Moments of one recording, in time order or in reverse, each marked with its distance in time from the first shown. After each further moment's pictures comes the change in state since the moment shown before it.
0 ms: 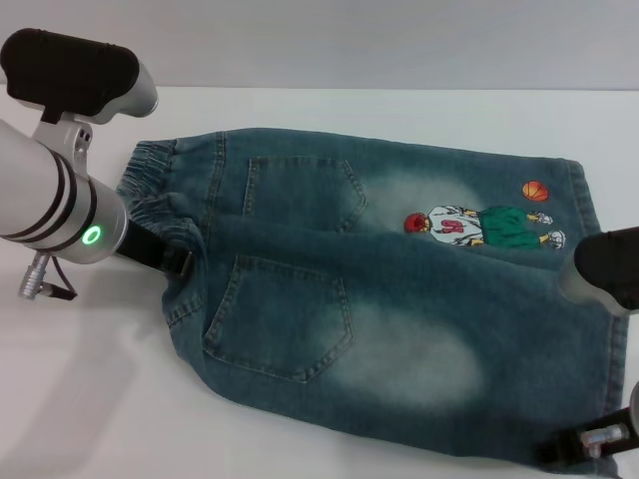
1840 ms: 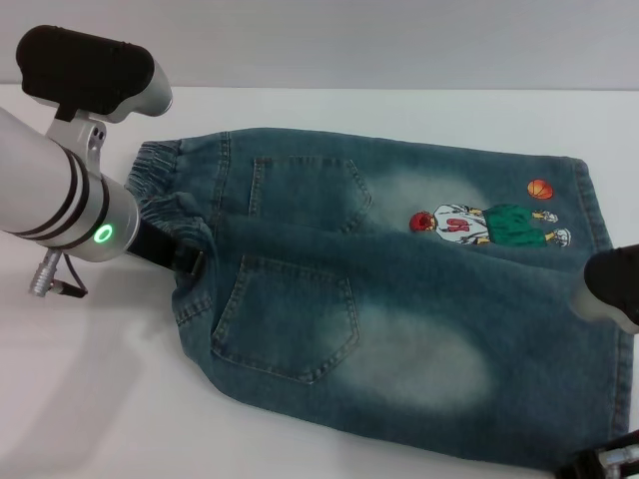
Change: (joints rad) left arm -0.015 -0.002 0.014 0.005 -0.010 0.003 0.007; right arm -0.020 0.000 -0.013 0.040 -0.022 -0.073 0.000
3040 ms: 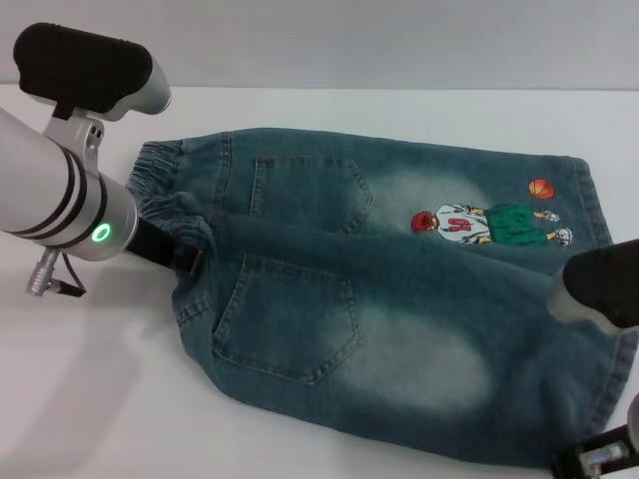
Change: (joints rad) left arm 0.005 0.002 0.000 -0.015 -0.001 -0.007 0.000; right arm 0.013 -0.004 -0.016 -0.015 0.034 0.042 -0.037
